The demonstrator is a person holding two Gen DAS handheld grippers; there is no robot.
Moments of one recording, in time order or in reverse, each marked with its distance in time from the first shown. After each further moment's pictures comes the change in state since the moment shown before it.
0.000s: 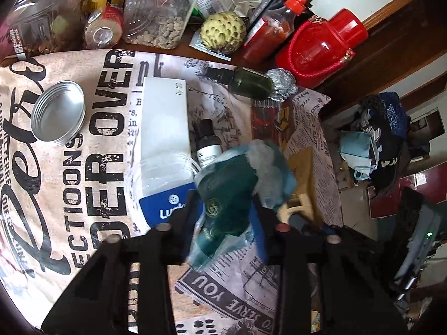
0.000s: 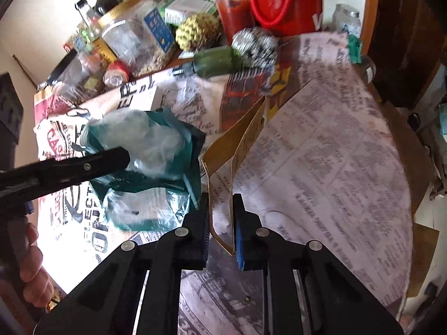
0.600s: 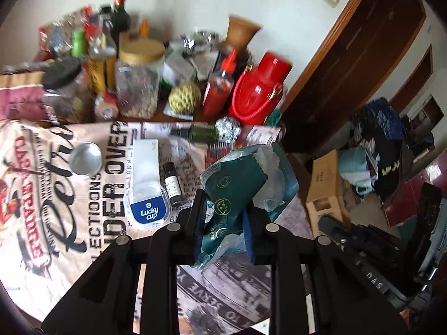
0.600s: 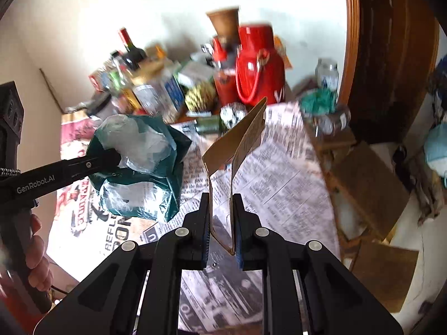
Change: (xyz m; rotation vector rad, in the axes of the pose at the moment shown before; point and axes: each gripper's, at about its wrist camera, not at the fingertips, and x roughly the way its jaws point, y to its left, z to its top) left arm -0.111 -0.101 -0.041 0.116 -0.285 0.086; right arm -0.131 -0.015 -0.017 -0.094 -0.235 0.008
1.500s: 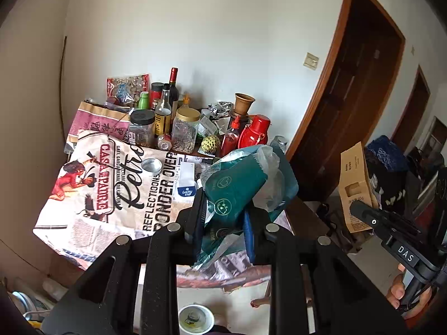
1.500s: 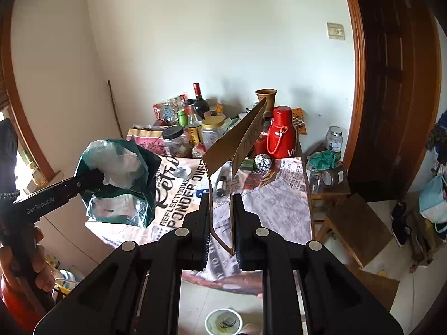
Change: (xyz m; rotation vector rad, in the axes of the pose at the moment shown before) left arm -0.233 -0.048 -0.148 -0.006 -0.349 0.135; right arm -0.189 0.052 -0.084 -0.163 -0.257 0.095
